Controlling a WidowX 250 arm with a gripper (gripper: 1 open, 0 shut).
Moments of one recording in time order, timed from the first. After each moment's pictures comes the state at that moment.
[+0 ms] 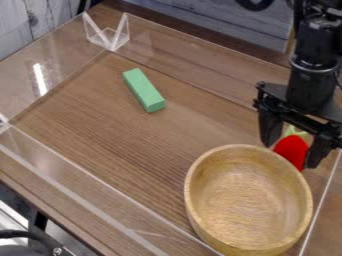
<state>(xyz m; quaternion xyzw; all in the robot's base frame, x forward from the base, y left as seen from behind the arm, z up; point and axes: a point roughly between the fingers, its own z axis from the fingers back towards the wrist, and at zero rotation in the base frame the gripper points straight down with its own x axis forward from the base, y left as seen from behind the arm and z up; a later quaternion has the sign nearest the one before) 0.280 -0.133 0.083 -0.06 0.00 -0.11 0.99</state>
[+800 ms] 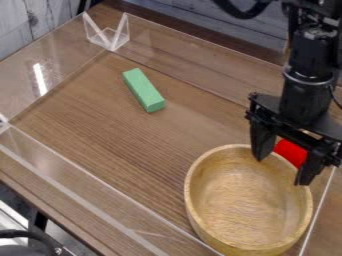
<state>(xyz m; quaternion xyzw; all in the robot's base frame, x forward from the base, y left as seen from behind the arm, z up) 0.257 -0.135 0.087 -0.06 0.01 -0.11 0.99</state>
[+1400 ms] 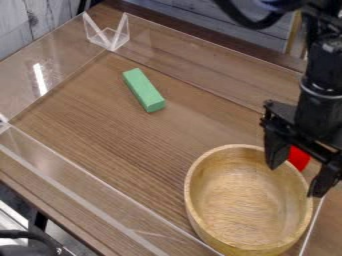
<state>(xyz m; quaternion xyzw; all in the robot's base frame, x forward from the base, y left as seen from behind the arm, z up) 0.254 -0.151 0.087 -0.06 0.00 -0.14 0.99</state>
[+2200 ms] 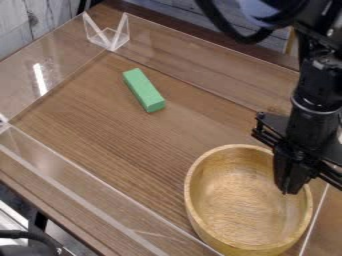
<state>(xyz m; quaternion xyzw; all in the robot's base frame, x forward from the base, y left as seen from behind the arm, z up) 0.250 -0.146 0.075 -0.05 -0.01 -0.12 0.99</state>
